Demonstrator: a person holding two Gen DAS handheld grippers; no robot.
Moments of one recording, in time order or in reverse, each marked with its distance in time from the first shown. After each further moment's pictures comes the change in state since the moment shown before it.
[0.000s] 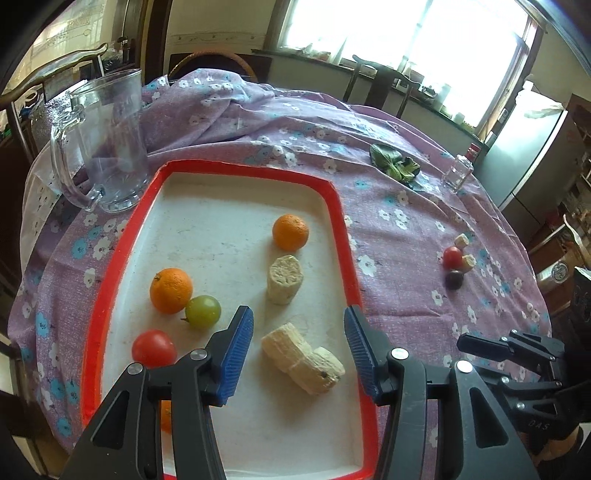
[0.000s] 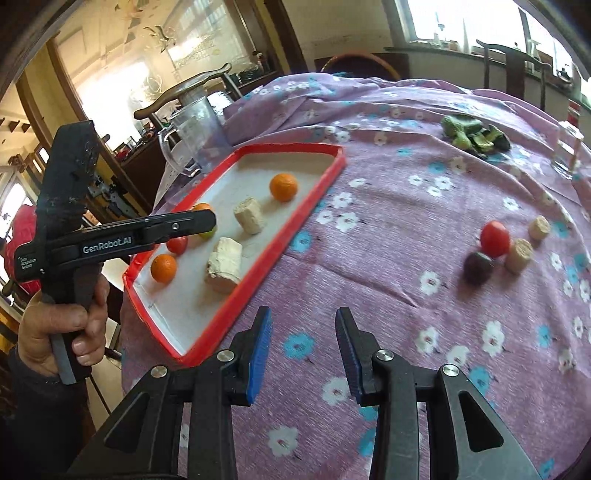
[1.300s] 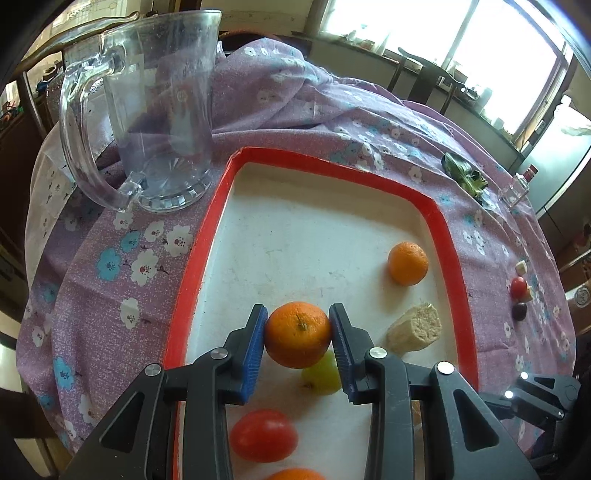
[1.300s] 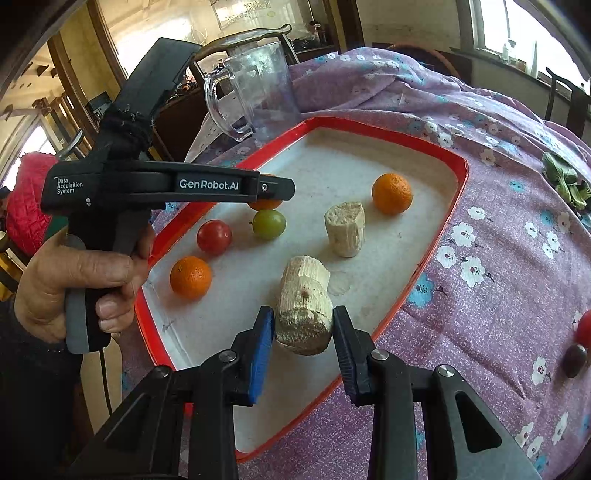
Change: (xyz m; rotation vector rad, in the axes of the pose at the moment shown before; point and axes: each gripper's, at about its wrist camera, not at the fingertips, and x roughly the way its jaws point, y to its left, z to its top) left arm 0.064 0.080 0.040 -0.089 0.070 0.087; right arm 0.089 0.085 0.040 -0.196 0.101 0.064
